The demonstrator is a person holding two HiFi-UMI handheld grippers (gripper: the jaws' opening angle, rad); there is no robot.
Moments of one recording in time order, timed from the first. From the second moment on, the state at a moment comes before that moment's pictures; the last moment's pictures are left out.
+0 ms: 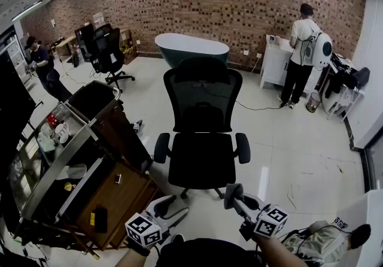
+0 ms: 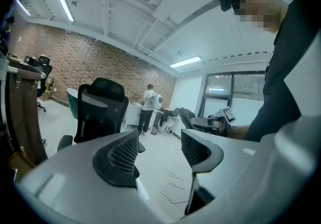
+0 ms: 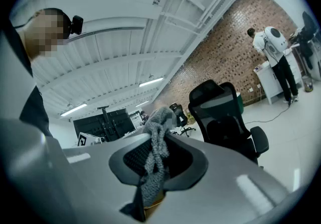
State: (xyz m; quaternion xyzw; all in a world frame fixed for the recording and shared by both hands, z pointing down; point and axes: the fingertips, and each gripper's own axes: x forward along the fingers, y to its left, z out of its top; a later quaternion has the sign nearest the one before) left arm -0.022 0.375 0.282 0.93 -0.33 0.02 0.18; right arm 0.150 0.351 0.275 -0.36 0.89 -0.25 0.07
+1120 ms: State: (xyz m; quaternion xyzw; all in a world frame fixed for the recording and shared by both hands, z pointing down) left arm -0.022 0.168 0.312 0.94 -0.29 0.02 0.20; right arm 0.121 0.162 0.323 -0.38 0.88 -0.28 0.02
